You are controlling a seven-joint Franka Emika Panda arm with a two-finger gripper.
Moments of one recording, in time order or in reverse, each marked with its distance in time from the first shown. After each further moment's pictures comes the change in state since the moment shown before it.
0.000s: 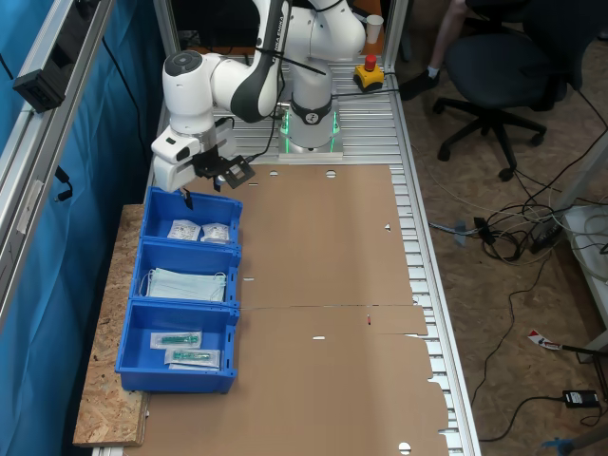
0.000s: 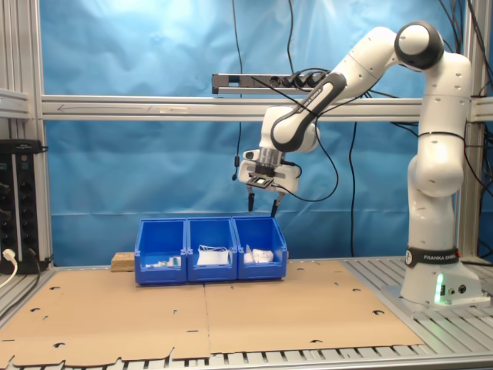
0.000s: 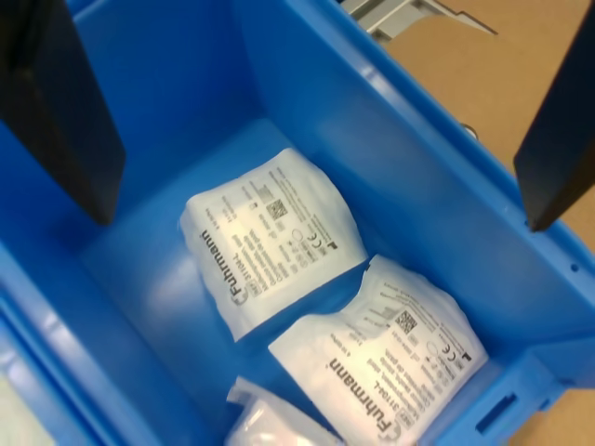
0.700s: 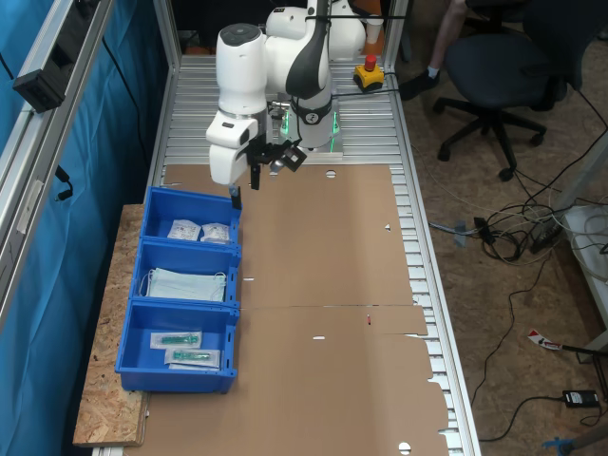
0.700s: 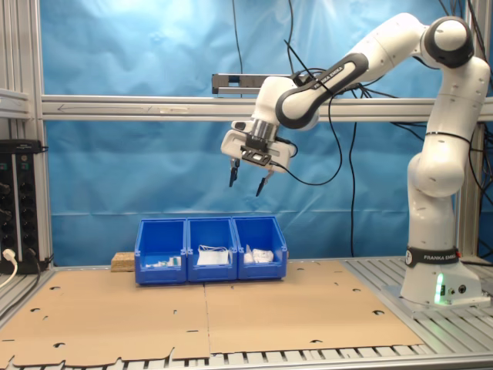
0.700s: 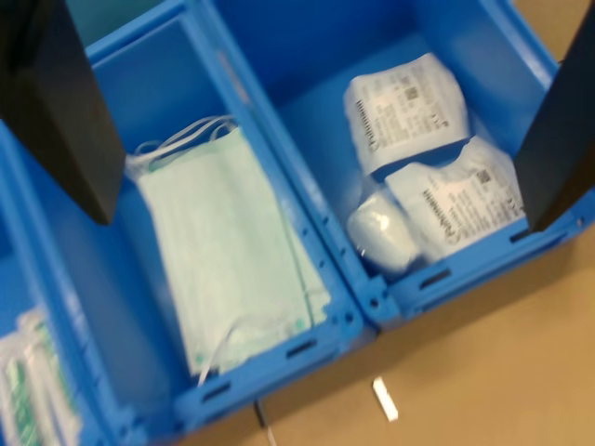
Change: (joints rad) arm 0.020 -0.177 0.244 0.001 0.000 -0.027 -0.041
